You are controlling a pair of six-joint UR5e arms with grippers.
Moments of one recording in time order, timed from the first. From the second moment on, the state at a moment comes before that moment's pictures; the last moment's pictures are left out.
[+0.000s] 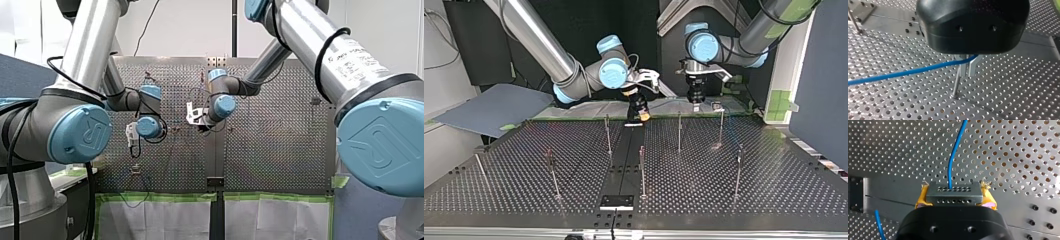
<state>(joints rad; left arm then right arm) -0.17 -1.90 -2.14 -2.33 -1.81 -1.71 2.37 -0.87 1.29 -0.12 1.58 1.60</state>
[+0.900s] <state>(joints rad) -0.13 -1.99 -2.04 -2.31 -1.78 -1.71 2.34 -0.82 1.29 -0.18 1.56 1.62</state>
